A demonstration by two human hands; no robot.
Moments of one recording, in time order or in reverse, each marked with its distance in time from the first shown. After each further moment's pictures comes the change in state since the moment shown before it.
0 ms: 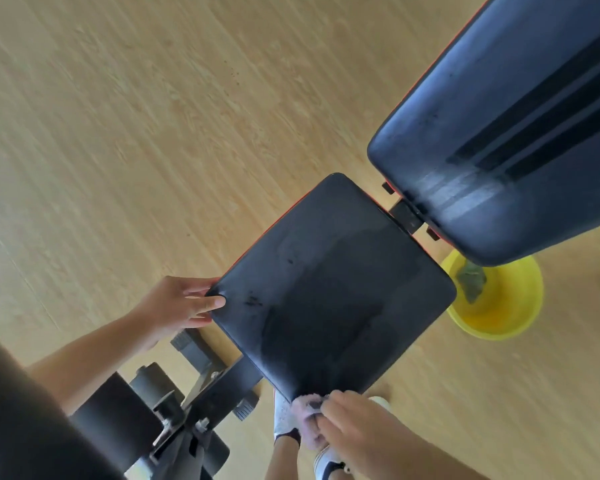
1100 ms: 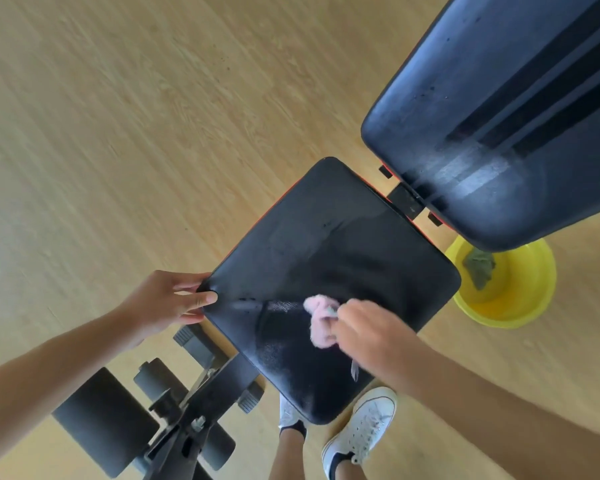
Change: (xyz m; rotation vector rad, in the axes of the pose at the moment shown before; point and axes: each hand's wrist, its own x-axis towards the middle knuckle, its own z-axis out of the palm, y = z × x) left_hand 0.002 0.003 0.000 0.074 0.002 0.024; right_hand 0.075 0.039 -0.052 0.089 0.144 0.033
